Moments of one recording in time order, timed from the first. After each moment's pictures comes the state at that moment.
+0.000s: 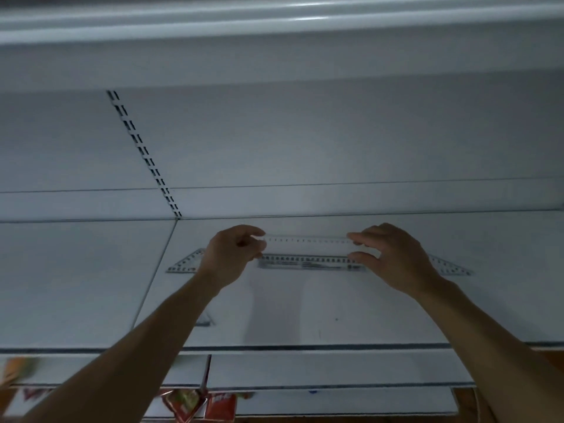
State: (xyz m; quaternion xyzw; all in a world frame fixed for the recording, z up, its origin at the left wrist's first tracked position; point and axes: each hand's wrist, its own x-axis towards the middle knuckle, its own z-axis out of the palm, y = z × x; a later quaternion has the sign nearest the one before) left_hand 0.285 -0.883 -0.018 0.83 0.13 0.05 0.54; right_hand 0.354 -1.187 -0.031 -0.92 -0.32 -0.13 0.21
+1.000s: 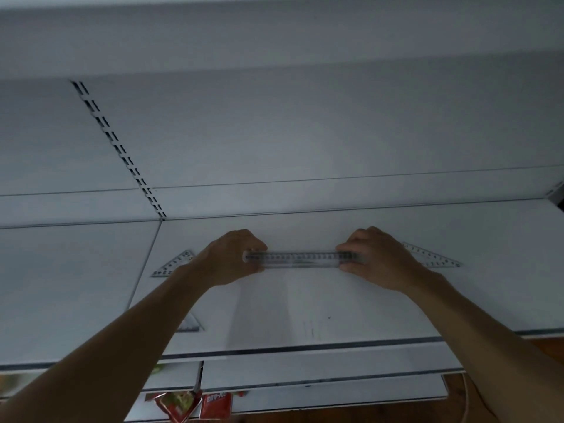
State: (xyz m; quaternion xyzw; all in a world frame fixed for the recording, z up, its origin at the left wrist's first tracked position) left_hand 0.316 -0.866 -0.047 0.97 -0.12 -0.03 0.22; right_hand 0.366 -1.190 -0.047 -0.94 -0.32 0.03 0.13
